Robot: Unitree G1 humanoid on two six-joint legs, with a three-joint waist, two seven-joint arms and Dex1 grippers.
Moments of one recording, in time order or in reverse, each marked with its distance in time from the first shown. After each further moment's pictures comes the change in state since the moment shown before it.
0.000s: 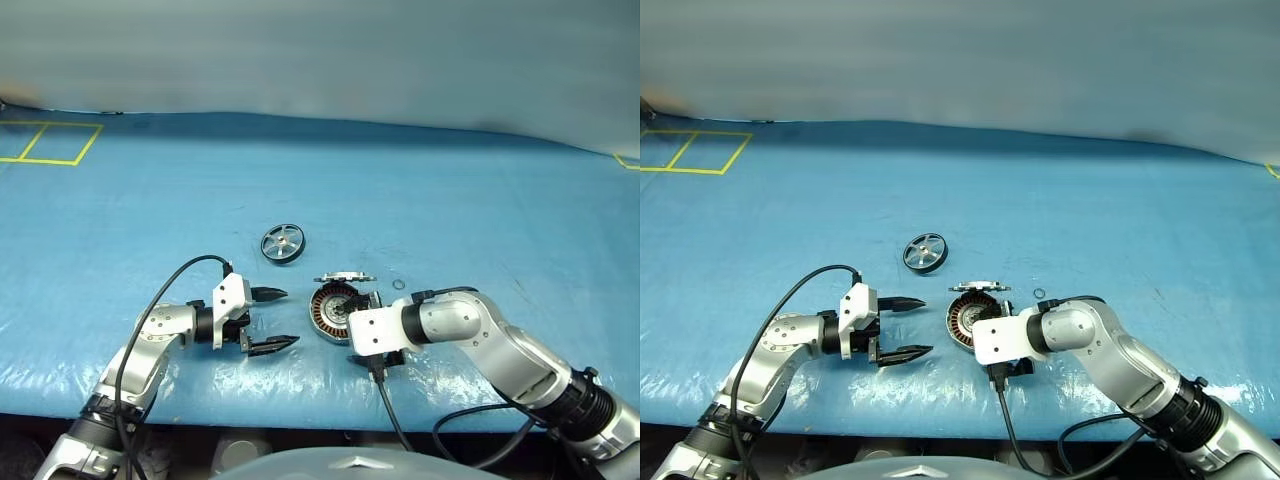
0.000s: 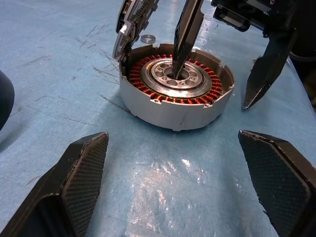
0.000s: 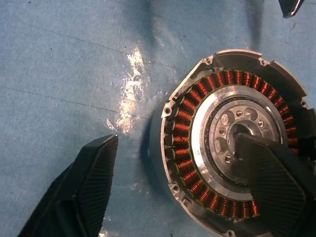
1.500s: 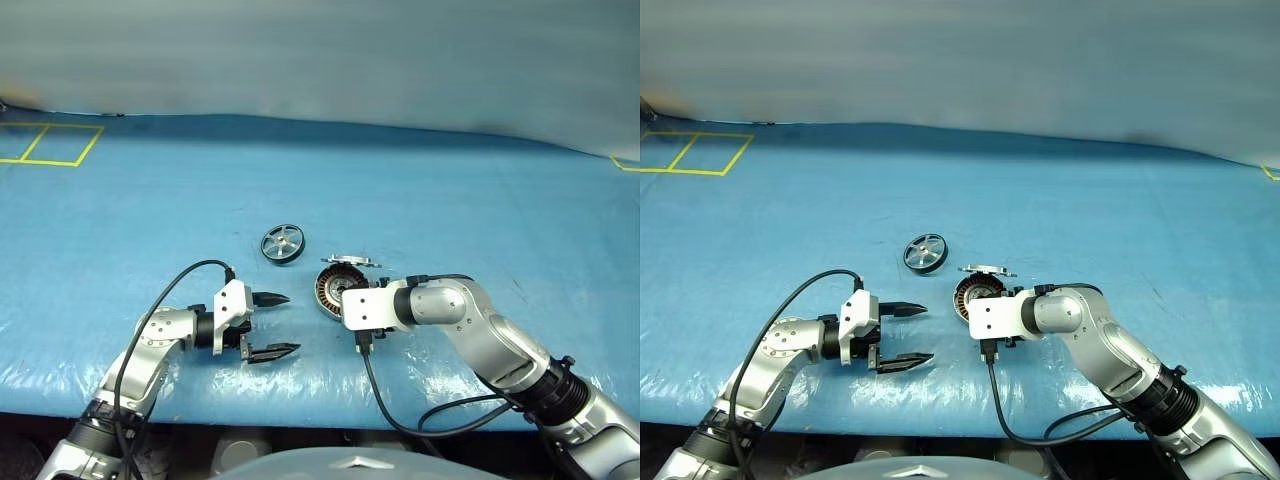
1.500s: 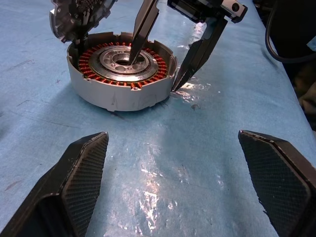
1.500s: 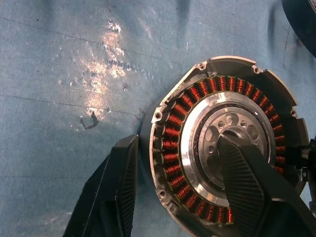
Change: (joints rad) left arm 0.025 -0.001 -0.004 -0.020 0.020 -0.023 -0.019; right arm -0.053 0.092 -0.012 0.091 -0.121 0.042 -0.033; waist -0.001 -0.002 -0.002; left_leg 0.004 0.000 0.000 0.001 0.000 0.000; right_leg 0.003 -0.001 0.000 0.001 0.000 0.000
